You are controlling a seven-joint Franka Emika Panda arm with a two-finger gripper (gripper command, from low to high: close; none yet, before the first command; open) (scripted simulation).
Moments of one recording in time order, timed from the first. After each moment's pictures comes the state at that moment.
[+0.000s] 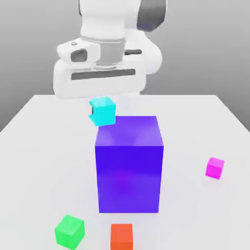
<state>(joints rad) 0.01 -0.46 -0.09 -2.62 -0.21 2.14 0.47</state>
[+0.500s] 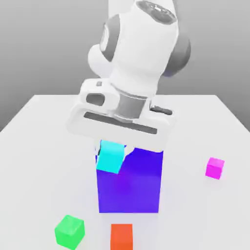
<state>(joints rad) -0.03 -0.07 0.08 -2.45 -0.39 2.28 1.14</state>
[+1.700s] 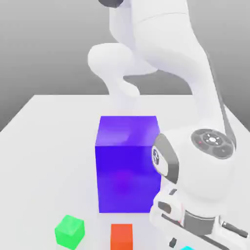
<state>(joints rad) 0.09 0.44 0.16 -2.22 -0.14 2.65 1.80</state>
